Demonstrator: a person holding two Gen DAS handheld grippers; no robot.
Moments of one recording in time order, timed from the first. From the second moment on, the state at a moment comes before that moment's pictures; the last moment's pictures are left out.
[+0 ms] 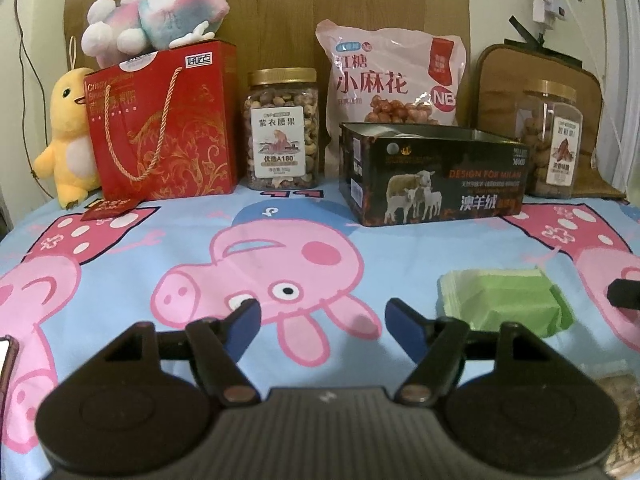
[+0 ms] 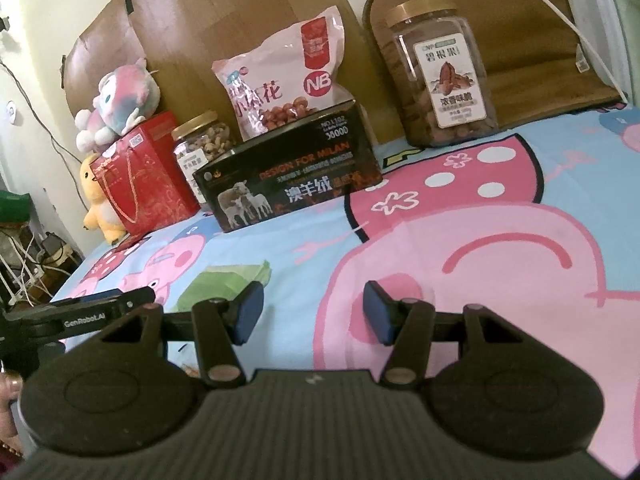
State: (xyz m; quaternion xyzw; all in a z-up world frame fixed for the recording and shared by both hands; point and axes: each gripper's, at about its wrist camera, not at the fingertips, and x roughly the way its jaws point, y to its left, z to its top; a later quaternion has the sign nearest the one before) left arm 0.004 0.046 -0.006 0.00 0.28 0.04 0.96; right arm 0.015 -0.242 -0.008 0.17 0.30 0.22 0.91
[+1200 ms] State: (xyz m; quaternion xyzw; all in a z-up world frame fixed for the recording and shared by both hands) left arm 0.000 0.062 -0.003 -0.06 0.29 -0.10 0.95; right arm 0.019 -0.239 -0.011 0.17 0.31 0.25 0.90
